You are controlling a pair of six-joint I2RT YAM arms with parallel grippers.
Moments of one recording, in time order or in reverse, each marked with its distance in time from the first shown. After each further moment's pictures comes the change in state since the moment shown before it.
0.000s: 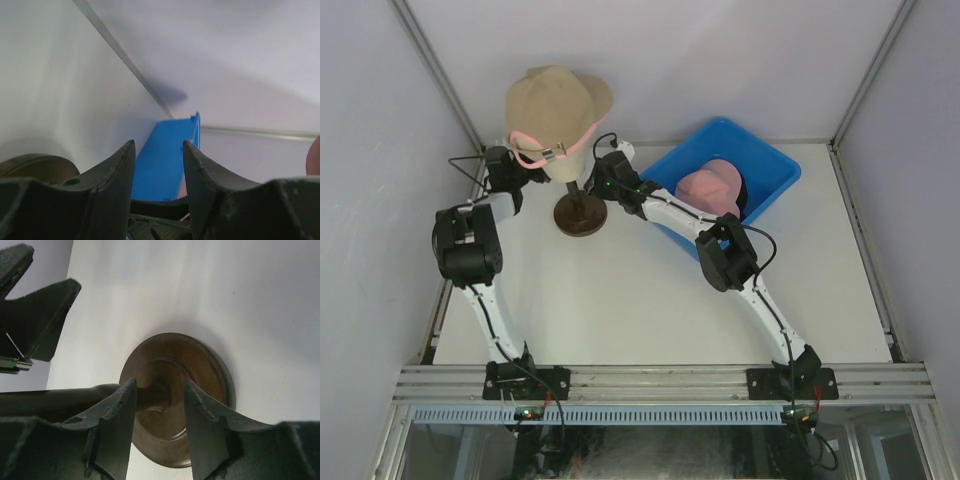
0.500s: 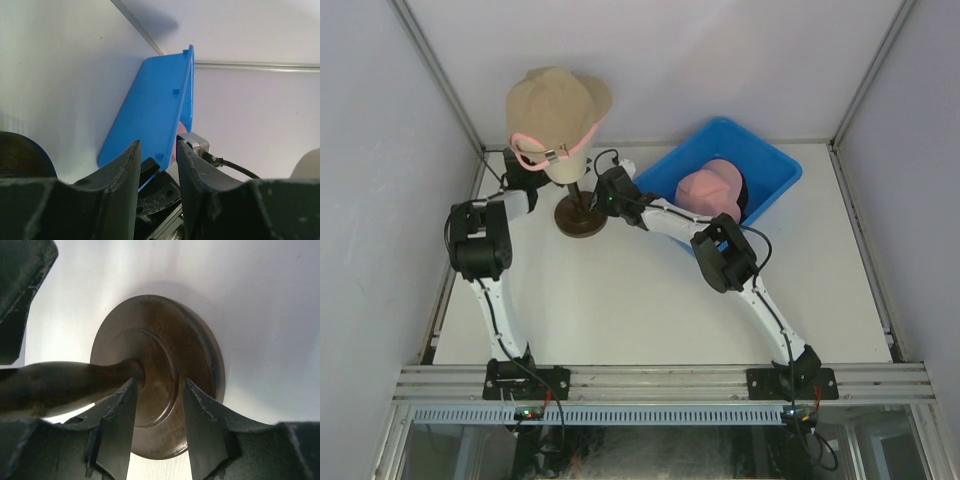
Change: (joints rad) left arm -0.087 0.089 0.085 -0.023 0.272 -0.003; right arm 0.016 -0.003 -0.128 0.020 -0.045 0.055
